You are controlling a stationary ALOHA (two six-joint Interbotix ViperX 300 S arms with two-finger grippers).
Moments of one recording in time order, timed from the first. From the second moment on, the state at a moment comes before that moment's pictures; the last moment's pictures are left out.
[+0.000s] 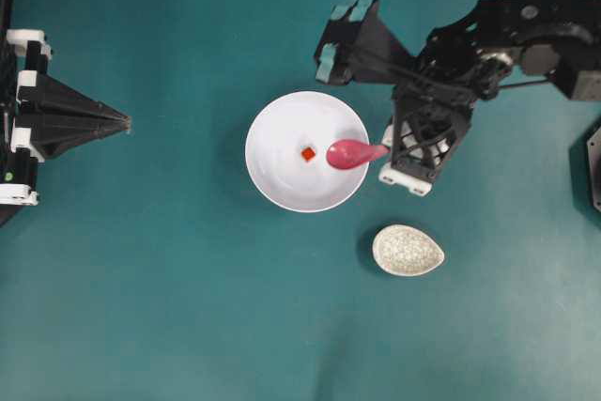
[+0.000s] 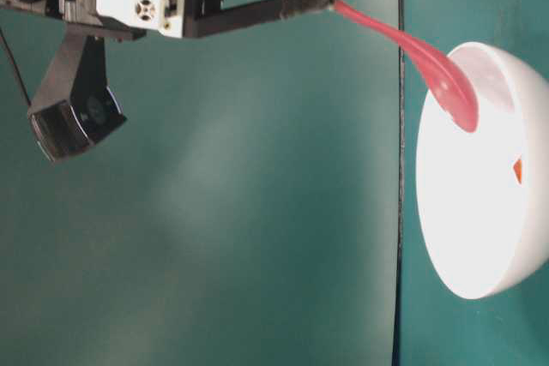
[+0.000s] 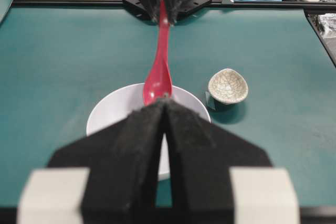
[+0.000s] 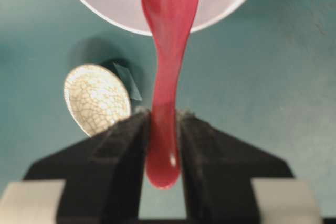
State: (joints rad) left arm 0.00 -0.94 1.17 0.01 -0.19 -0.01; right arm -0.10 -0.06 0.27 0.19 1.12 0.23
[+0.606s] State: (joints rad) left arm 0.00 -0.94 1.17 0.01 -0.19 -0.01; right arm -0.10 0.09 0.18 0.19 1.12 0.20
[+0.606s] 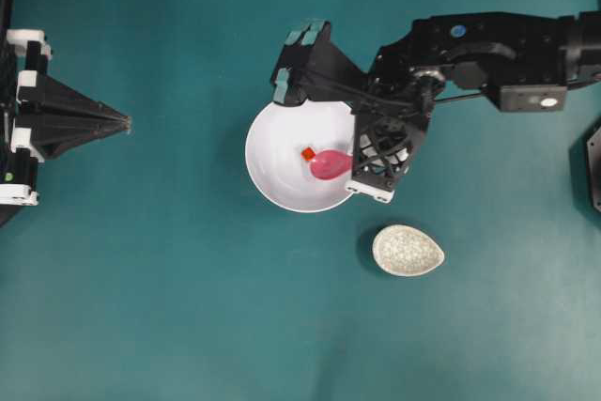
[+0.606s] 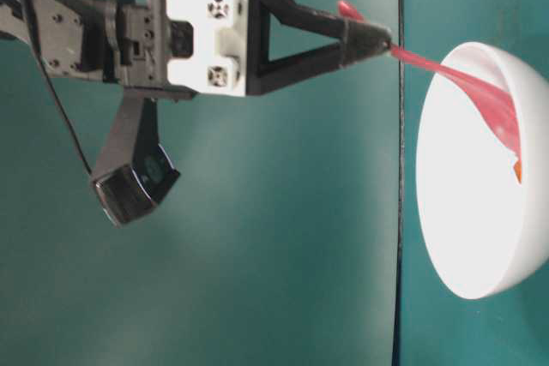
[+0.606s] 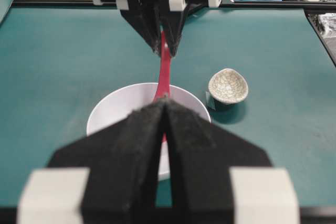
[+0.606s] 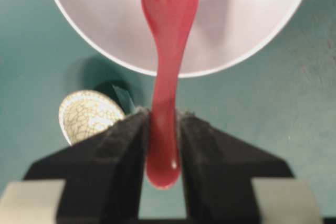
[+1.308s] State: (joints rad) left arm 0.00 -0.94 1.17 0.01 -0.19 0.00; right arm -0.10 0.10 0.18 0.17 1.17 0.20
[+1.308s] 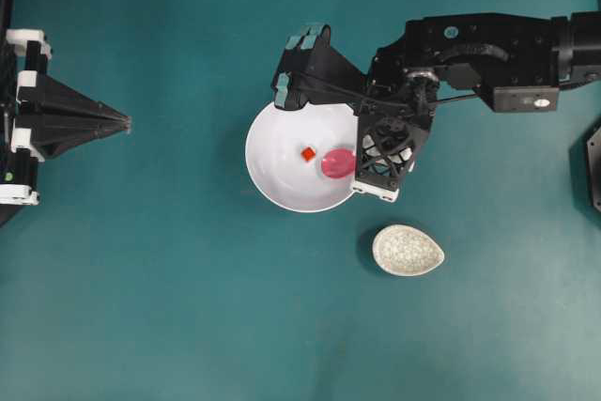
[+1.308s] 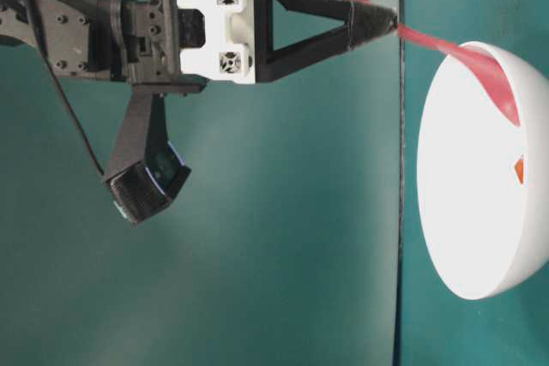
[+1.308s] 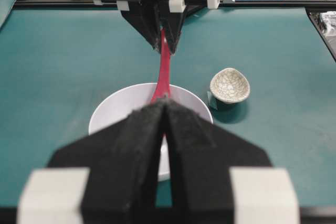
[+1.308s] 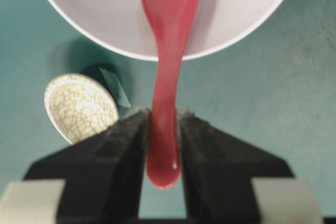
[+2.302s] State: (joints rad) left arm 0.00 -0.94 1.17 0.02 -0.19 0.00; right arm -0.12 0.17 0.12 0.17 1.04 0.21
